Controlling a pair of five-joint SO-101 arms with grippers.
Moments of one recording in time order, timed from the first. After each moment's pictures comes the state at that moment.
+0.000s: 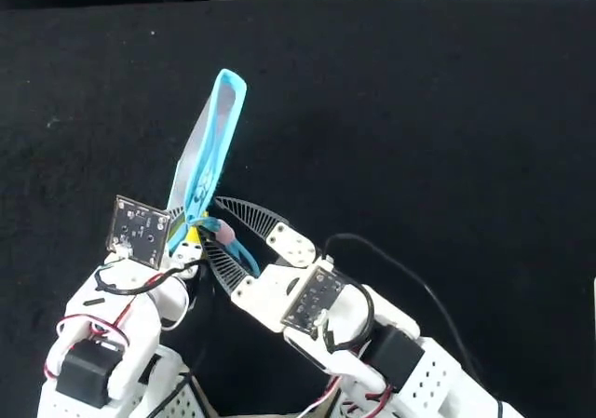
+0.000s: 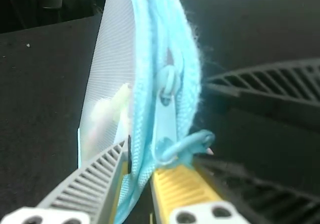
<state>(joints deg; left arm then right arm) 13.7 -100.1 68.0 65.7 -1.8 -51.6 -89.5 81.3 20.5 16.3</state>
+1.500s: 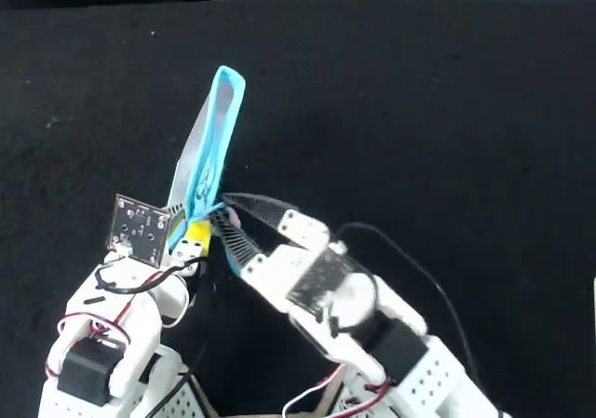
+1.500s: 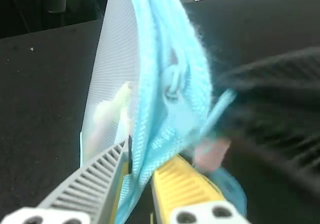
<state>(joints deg) 13.2 -100.1 68.0 65.0 -1.8 -42.2 -90.5 79.6 20.6 16.2</state>
